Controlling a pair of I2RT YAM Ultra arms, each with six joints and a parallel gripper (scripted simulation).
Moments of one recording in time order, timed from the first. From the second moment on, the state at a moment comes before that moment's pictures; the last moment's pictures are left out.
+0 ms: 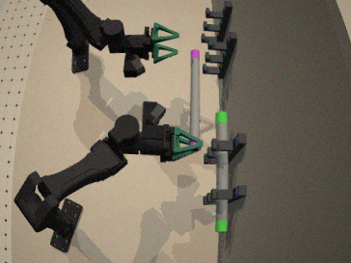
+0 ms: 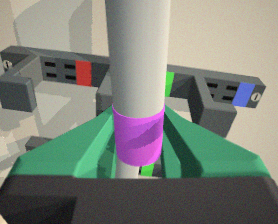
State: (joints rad) left arm -0.77 1.30 0.51 0.80 -0.60 1.57; right arm 1.12 1.68 1.00 0.58 0.77 -1.60
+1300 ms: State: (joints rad) left arm -0.87 1.40 0.51 0.90 -0.70 1.57; right arm 1.12 1.68 1.00 0.58 0.77 -1.60
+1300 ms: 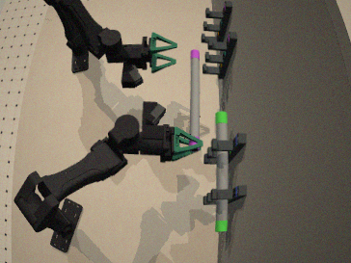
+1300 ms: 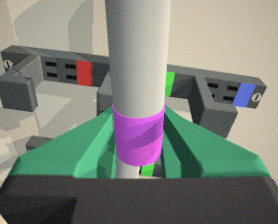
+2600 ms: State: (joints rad) left arm -0.94 1.45 0.52 0.91 -0.77 1.57; right arm 1.12 1.68 1.00 0.57 0.77 -1.60
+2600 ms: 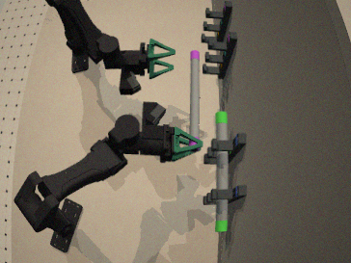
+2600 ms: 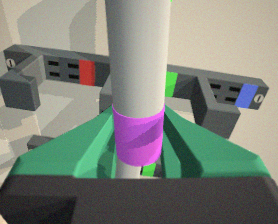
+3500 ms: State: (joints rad) left arm -0.94 1.45 0.54 0.89 -0.78 1.57; right arm 1.12 1.68 1.01 0.55 0.77 -1.60
